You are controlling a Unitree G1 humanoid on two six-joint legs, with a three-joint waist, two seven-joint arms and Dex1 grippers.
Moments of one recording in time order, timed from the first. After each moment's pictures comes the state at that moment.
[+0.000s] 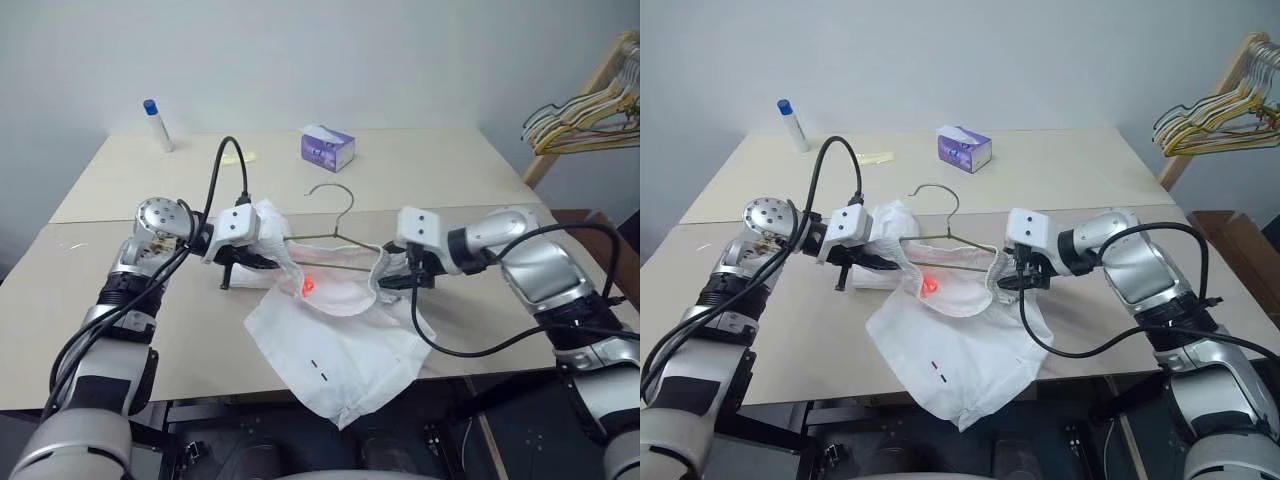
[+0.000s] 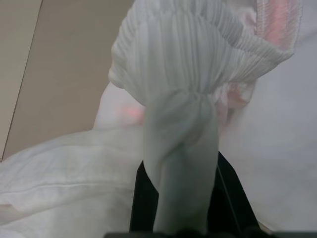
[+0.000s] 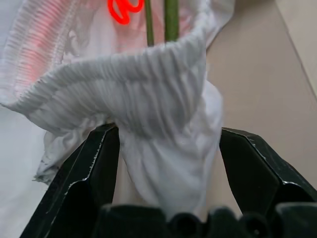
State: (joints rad) left arm -0.84 0.60 -0.21 0.65 -0.04 -0.13 -1.50; right arm -0.74 -0.76 0.42 0.03 0.13 0.47 1.17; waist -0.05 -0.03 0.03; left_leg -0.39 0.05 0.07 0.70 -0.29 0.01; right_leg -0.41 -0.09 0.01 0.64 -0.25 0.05
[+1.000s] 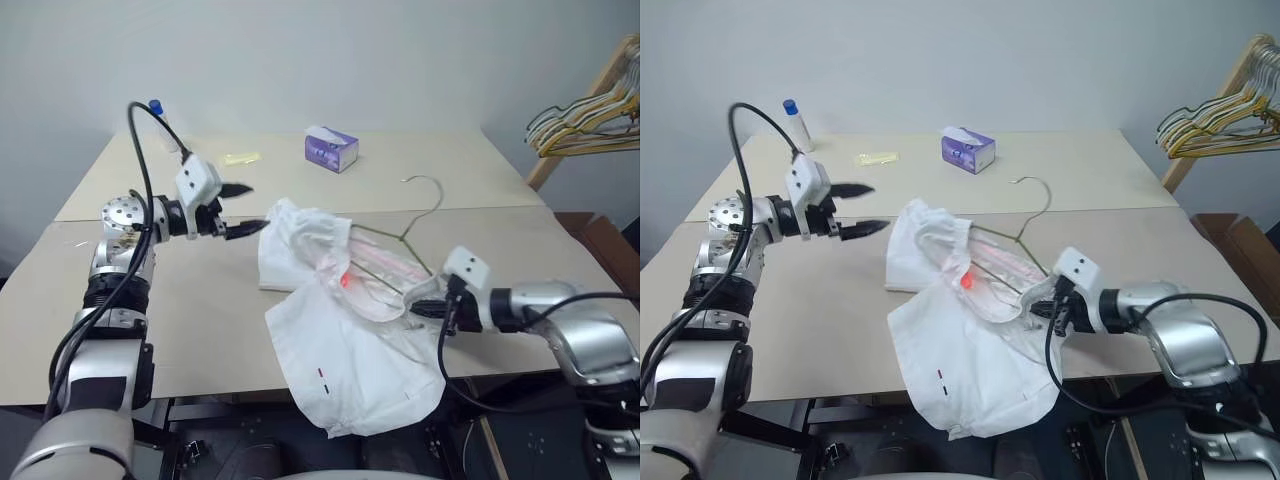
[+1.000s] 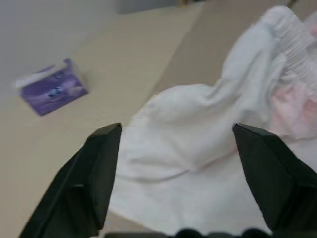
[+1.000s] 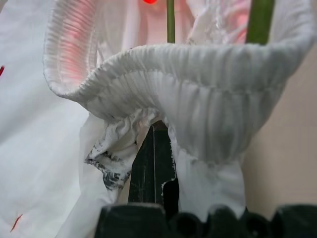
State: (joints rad) left arm -0.85 0.57 0.05 0.70 -0.17 -0.05 -1.13; right arm -0.22 -0.76 -0.03 -0.33 0.32 0.91 0.97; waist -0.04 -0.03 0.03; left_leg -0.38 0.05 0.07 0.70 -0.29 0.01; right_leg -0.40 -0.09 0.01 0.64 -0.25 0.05
